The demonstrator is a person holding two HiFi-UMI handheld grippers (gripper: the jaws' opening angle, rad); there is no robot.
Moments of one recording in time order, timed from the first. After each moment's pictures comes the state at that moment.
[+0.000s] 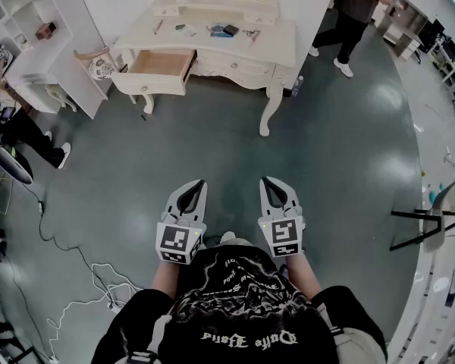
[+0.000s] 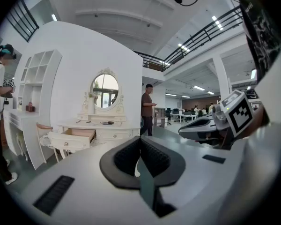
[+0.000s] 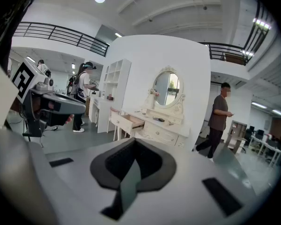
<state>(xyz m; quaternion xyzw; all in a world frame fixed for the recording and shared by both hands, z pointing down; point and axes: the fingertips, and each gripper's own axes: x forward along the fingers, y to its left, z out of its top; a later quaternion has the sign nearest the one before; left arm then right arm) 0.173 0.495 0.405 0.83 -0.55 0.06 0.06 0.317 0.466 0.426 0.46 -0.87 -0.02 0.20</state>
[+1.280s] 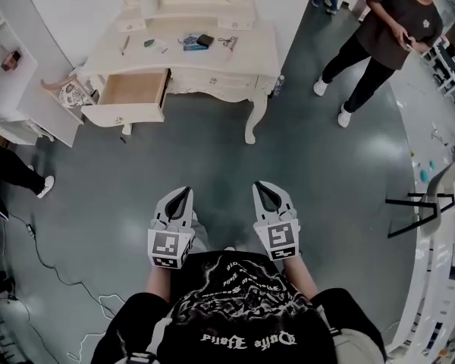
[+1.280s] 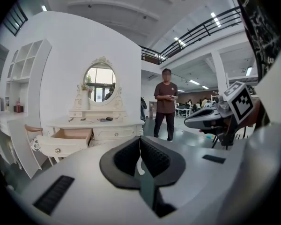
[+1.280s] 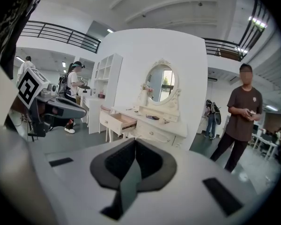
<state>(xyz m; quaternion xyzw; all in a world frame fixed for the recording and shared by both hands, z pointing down) 0.136 0.368 0.438 0.85 -0.51 0.11 0.07 0.301 0.358 0.439 0.49 -0.85 0.01 0.20</state>
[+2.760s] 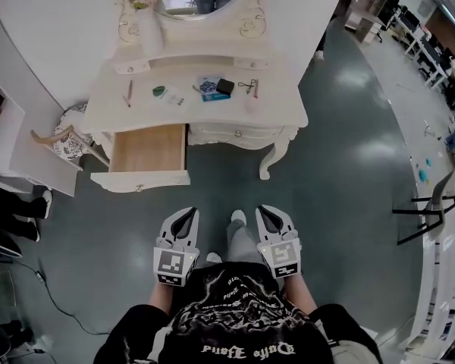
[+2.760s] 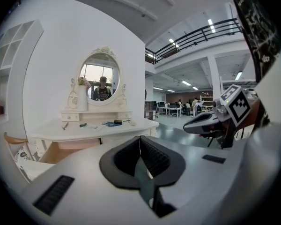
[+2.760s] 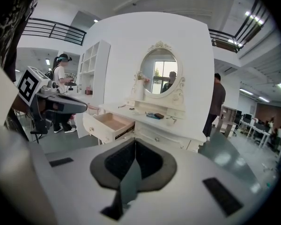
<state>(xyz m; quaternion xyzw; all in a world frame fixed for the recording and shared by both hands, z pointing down) 0.005 0.165 0.439 0.89 -0.44 0.11 0.07 0.169 0.180 0.457 0.54 -0.81 0.06 0.21</state>
